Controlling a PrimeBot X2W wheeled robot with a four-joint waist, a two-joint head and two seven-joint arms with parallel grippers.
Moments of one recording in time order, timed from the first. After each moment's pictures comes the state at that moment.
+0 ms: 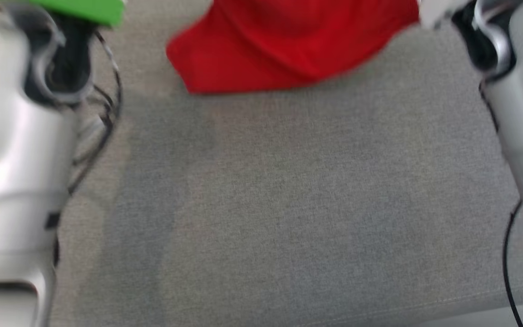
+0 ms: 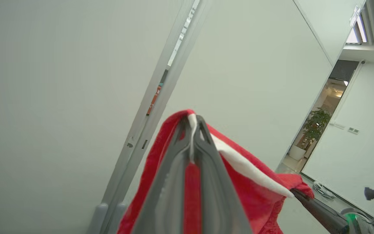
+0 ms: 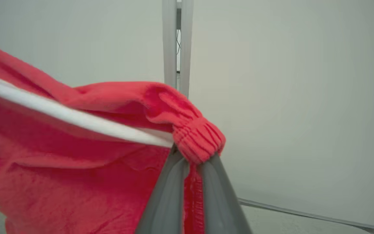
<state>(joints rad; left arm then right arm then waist) -1.05 0.22 -0.33 0.31 -0.93 -0.11 -0.08 -1.08 -0.26 0.28 0.45 0.37 0.13 0.10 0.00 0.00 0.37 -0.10</state>
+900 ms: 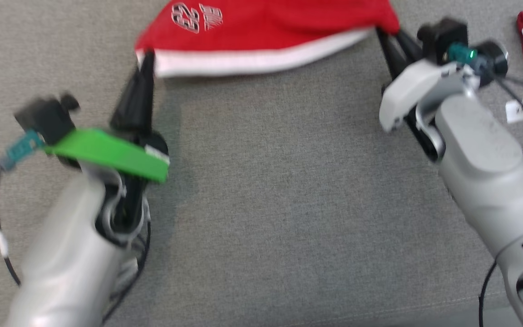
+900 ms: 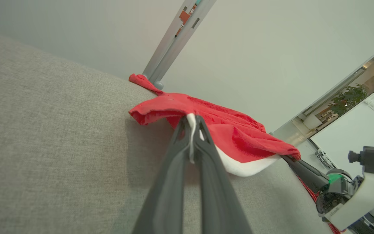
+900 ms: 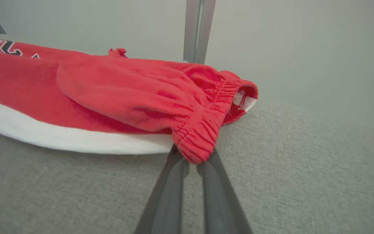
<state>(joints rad) -0.67 0.28 -0.49 0.34 -1.02 -0.13 -0.26 -1.00 -0.23 0.52 0.88 0.35 0.13 -0.26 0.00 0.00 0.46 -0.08</state>
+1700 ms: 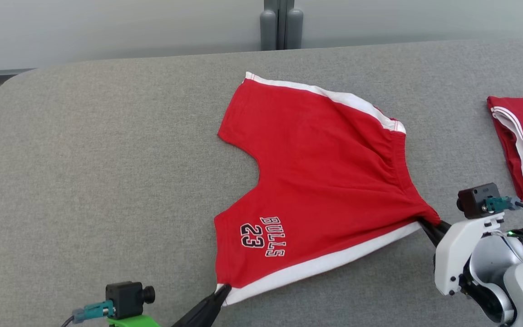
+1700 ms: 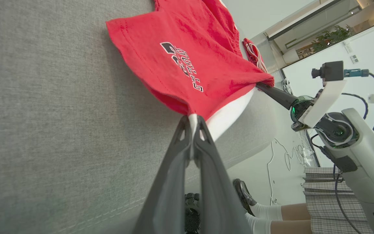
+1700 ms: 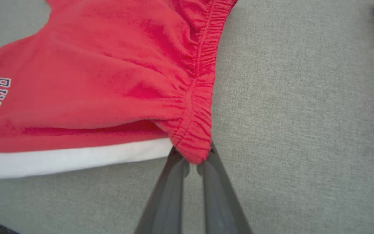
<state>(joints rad) -0.08 0.55 -0.83 -0.06 -1.29 -0.07 -0.07 -0.17 -0.38 0.22 0.17 0.44 0.13 0.41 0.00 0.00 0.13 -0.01</state>
